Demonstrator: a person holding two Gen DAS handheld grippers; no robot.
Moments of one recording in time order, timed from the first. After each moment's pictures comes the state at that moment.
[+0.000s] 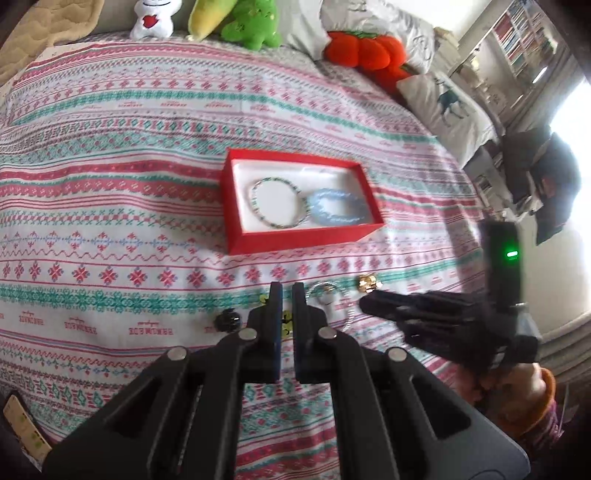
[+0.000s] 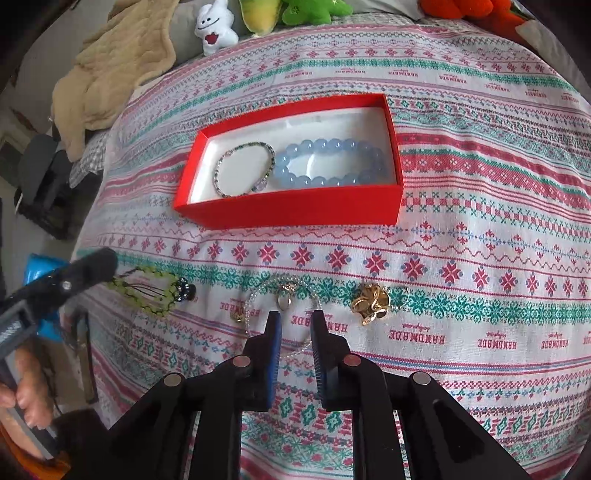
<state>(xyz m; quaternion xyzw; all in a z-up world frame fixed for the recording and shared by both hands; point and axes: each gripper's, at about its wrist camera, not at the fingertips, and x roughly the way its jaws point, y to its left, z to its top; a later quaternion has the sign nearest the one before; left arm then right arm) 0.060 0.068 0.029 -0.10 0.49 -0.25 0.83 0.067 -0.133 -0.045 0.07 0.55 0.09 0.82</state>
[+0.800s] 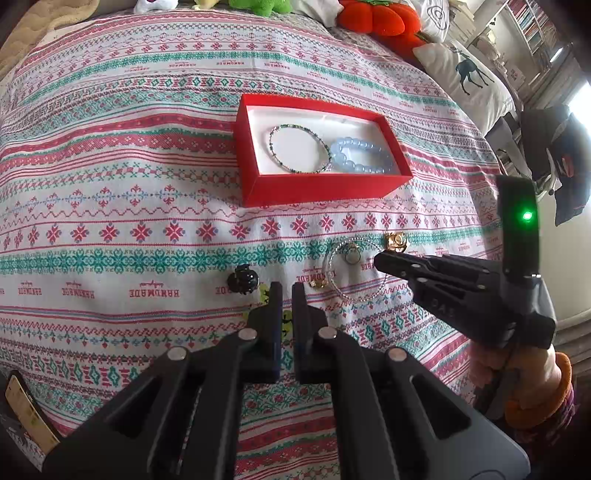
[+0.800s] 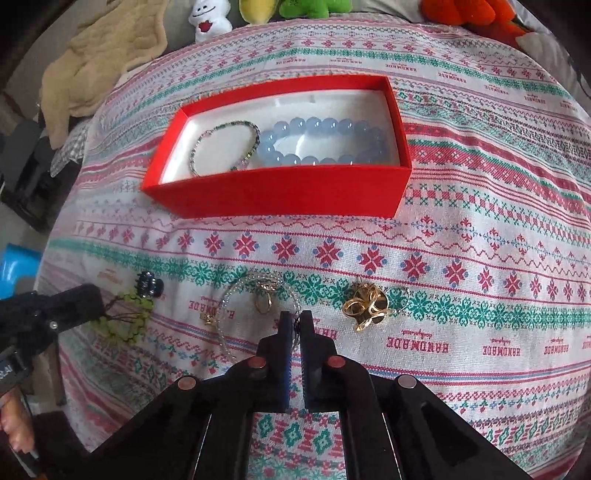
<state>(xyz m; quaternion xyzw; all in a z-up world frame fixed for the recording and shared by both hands) 0.050 0.054 0.000 -0.06 0.54 -0.21 0.81 0.071 -0.121 -0.062 0.04 0.54 0.07 0.84</state>
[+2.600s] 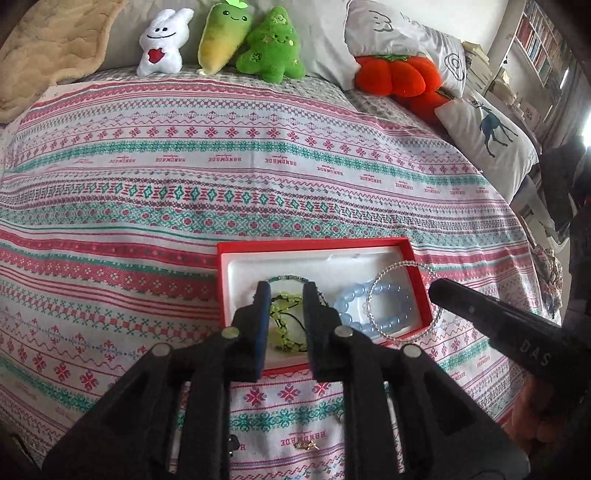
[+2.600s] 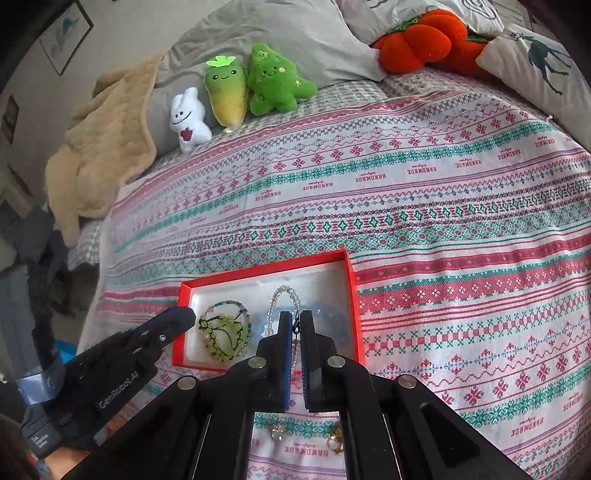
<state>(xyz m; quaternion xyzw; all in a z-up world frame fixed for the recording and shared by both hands) 0.137 0.006 0.014 -0.07 0.44 -0.16 0.88 0.123 -0.171 0.012 0.14 0.43 0.05 0.89</state>
